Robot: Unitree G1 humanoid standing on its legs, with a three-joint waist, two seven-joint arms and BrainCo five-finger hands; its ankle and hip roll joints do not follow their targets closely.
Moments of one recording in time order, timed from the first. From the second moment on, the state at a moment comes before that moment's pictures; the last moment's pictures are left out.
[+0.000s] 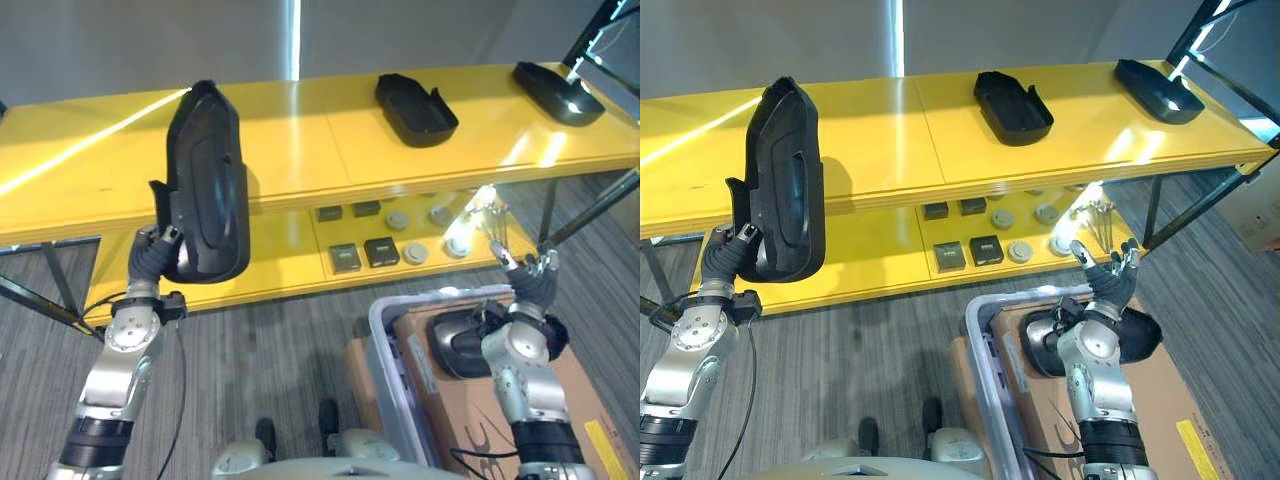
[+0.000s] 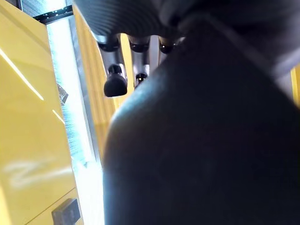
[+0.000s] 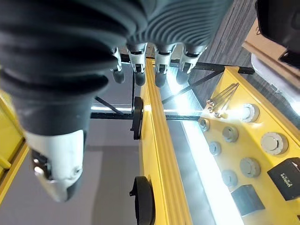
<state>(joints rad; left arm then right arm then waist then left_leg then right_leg) -0.02 0.45 0.03 -0.18 -0.32 0.15 0.29 -0.01 -0.40 -0.14 0.02 0.48 -0.06 -0.54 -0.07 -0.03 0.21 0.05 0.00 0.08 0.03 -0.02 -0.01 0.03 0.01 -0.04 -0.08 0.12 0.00</state>
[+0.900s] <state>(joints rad) -0.14 0.55 0.04 -0.04 -0.32 0.15 0.30 0.04 -0.33 -0.11 0.00 0.48 -0.06 -0.46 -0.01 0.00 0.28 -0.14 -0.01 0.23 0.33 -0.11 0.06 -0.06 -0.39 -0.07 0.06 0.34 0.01</state>
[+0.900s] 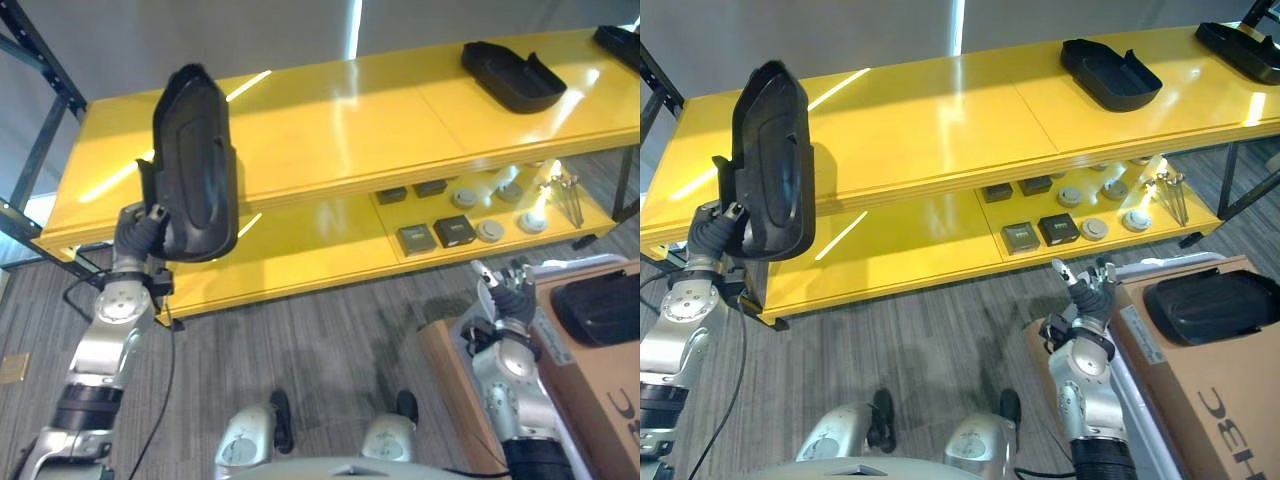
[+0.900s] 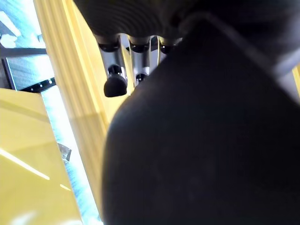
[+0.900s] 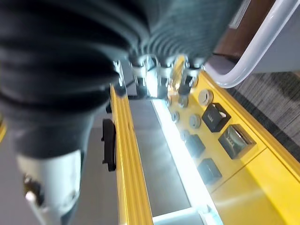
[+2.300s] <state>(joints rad) -0.77 0.65 -0.16 0.87 -0.32 0.28 0.63 -0.01 -0.63 0.03 0.05 0.52 -0.04 -0.19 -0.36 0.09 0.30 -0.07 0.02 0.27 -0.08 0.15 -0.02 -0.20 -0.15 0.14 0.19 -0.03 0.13</state>
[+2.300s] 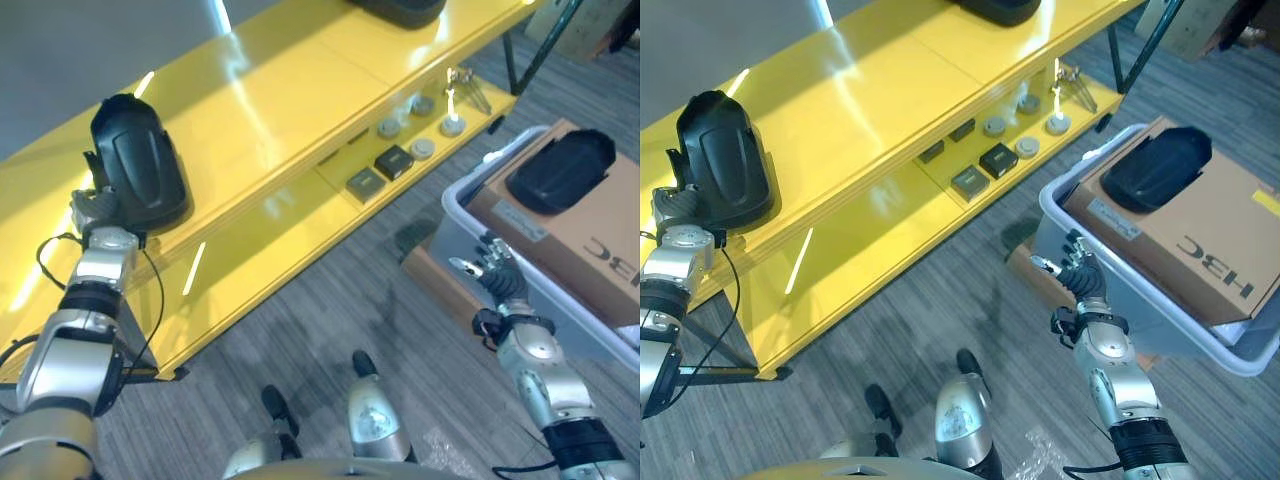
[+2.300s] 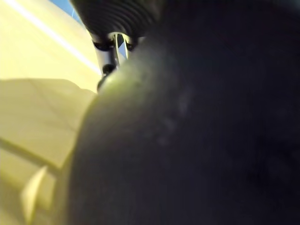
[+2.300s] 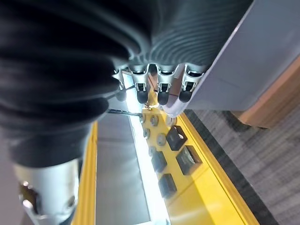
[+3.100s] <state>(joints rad) -0.89 0.83 -0.18 1.04 -0.29 0.43 0.71 -0.13 -0.73 0.04 0.01 0.53 0.01 -0.19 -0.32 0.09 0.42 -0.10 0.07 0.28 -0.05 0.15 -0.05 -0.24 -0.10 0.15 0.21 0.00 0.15</state>
